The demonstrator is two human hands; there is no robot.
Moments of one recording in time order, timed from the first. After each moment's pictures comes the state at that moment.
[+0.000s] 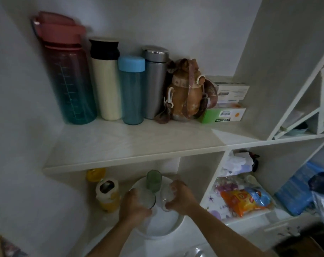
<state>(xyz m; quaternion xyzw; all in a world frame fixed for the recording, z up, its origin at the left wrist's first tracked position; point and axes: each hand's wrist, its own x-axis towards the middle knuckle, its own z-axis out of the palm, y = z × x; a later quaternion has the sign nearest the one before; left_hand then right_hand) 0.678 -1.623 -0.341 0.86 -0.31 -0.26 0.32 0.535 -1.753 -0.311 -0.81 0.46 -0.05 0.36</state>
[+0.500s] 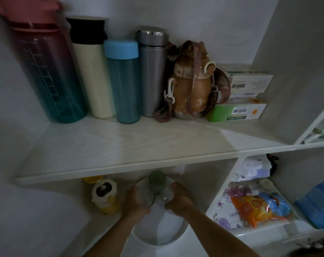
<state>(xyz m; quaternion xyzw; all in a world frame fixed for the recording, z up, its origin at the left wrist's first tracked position) 0.698 -1.668 -0.380 0.87 -0.25 -0.27 0.33 0.563 -1.793 -0.367 -0.81 0.44 -0.01 0.39</state>
